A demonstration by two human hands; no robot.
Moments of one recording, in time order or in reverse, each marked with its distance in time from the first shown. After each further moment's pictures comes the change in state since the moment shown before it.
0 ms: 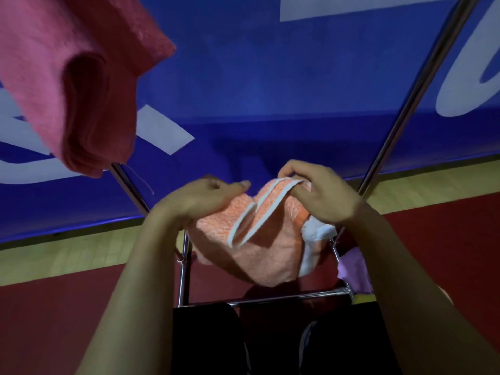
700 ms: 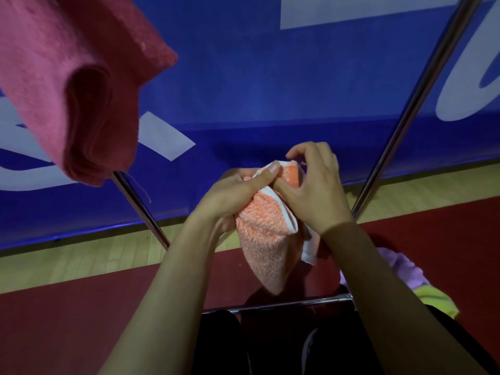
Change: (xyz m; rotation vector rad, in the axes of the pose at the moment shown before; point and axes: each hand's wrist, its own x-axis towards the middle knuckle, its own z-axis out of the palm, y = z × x) left_hand 0.025 0.026 0.036 -0.826 -0.103 0.192; right_hand 0.007 -0.021 0.027 -0.089 0.494 0.071
